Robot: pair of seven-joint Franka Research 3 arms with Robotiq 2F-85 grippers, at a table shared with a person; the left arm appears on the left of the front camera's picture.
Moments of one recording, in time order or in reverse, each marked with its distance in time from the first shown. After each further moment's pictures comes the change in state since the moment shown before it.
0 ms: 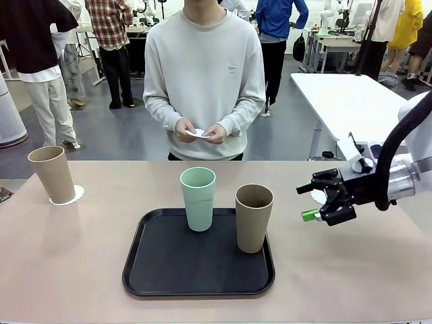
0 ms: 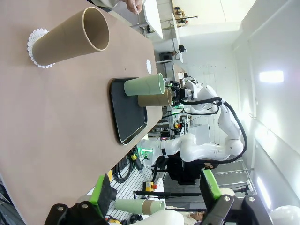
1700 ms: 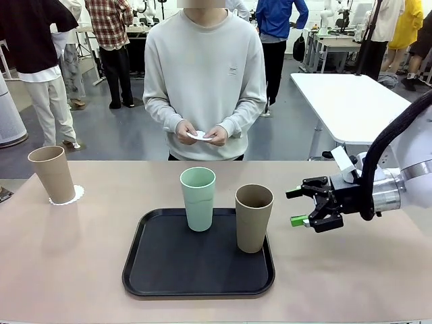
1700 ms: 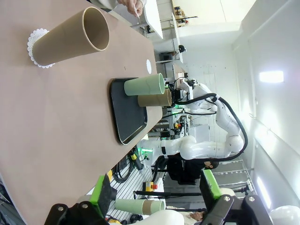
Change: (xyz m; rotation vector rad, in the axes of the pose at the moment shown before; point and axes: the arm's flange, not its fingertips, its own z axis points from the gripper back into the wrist) left arm 0.000 0.000 0.000 0.000 0.000 0.000; right arm -0.020 0.005 -0.032 0.020 -0.125 0.002
